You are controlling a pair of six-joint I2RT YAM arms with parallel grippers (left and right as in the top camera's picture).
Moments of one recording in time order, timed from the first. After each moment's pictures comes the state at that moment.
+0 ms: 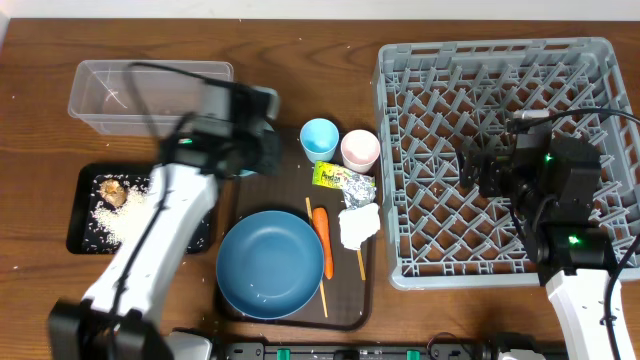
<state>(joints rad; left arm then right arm) -0.27 1.52 1.18 -0.71 0.18 -0.04 -0.03 1.03 0.79 -0.35 -0.21 0.04</state>
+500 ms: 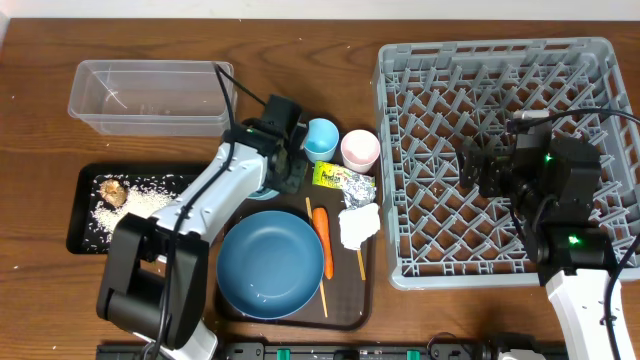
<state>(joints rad) -0.39 1.76 1.18 -0.76 0.02 -0.03 -0.03 1.03 0.79 -0.35 -0.21 0.04</state>
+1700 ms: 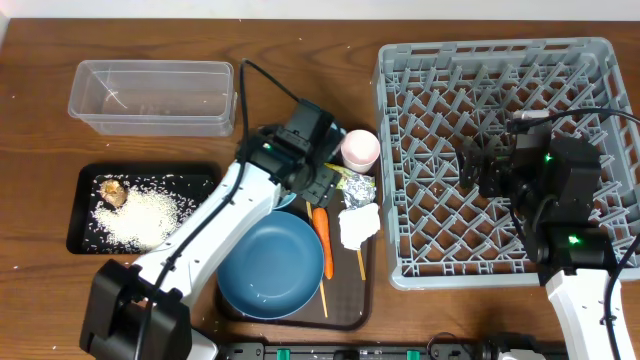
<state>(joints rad) -0.55 1.61 1.24 -0.81 0.02 0.04 -0.03 1.03 0.79 -0.35 -0.21 0.04</state>
